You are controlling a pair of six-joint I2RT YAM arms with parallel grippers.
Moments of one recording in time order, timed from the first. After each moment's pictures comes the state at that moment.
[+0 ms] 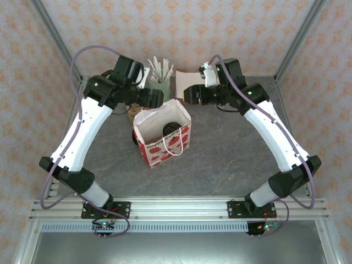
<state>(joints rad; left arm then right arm) -0.43 1.59 1.98 -1.29 0.05 -0.26 0.50 1.52 1.76 -0.89 -0.43 0.34</state>
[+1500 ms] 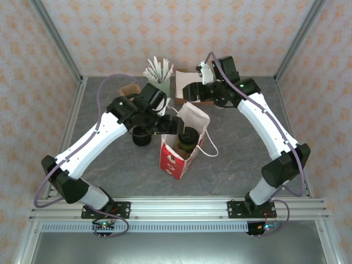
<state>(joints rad) -0.64 1.48 1.63 -1.16 0.28 -0.58 0.45 1.64 1.80 -0.88 -0.47 0.27</state>
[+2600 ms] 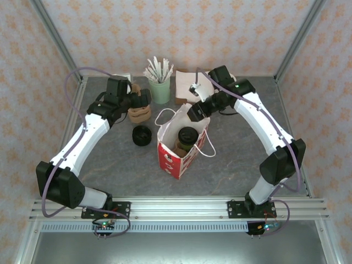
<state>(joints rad) -0.25 1.41 1.30 -0.53 -0.05 -0.36 0.45 1.67 1.74 -1.16 -0.52 -0.22</state>
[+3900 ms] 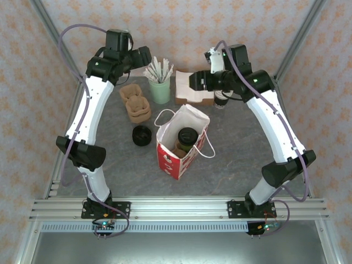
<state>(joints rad) -0.22 1.87 2.27 -0.96 -0.10 -0.44 0.44 1.64 2.02 -1.00 -0.34 0.30</state>
